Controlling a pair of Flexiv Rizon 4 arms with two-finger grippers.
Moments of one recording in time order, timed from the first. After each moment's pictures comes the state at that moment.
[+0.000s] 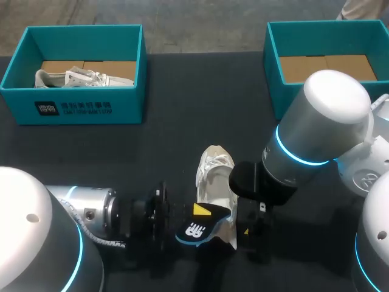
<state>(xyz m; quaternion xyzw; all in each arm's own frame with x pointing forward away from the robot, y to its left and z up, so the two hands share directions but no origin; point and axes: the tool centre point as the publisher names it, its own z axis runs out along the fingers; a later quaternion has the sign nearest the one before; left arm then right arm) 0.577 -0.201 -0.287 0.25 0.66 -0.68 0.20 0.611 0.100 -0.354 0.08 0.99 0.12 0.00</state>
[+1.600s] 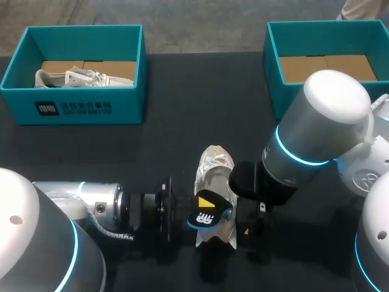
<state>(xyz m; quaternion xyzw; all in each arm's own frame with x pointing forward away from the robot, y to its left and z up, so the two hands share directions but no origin) 0.611 -0.211 -0.318 0.23 0.68 -0.66 0.20 0.611 0.100 -0.354 0.08 0.99 0.12 0.00</state>
